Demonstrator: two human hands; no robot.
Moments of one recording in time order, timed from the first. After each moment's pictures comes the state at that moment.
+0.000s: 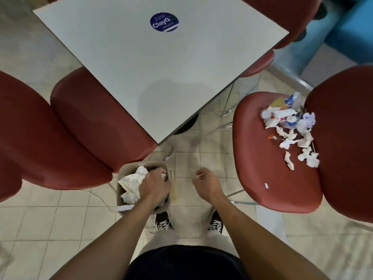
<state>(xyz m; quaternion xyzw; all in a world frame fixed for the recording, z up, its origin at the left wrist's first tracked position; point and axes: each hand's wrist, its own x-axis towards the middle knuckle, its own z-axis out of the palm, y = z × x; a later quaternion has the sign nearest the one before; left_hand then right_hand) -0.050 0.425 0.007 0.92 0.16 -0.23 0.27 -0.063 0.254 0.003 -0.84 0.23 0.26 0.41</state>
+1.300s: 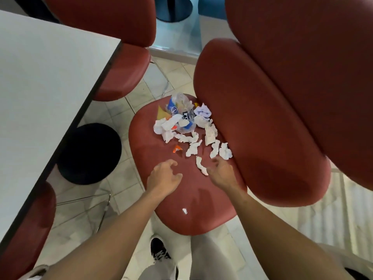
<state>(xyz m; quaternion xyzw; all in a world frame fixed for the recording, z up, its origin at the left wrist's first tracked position) 0.061 -0.050 0.011 0.92 -0.12 -0.30 0.22 -0.033 -0.216 -0.015 -0.77 0.45 0.14 0.43</state>
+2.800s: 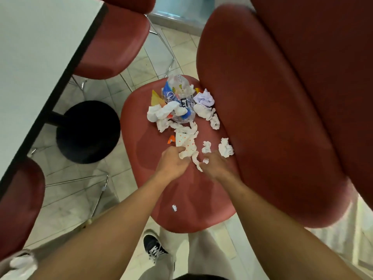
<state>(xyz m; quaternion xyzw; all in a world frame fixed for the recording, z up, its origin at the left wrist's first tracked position) 0.076 -0.134 -0.027 0.89 -0.09 -0.36 0.24 -0.002 -0.263 -0.065 -0.83 0.32 0.28 0.36</state>
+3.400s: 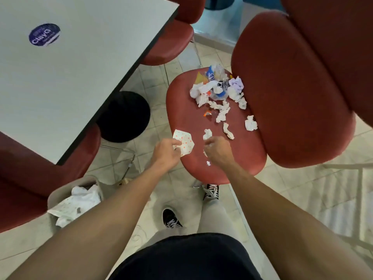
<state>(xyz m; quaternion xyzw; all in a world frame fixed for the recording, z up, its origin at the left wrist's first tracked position) -0.035 0.108 0.054 0.92 -0.06 -0.24 0.30 -0.088 -0.051 0.035 -0.84 0.33 0.13 0.42</state>
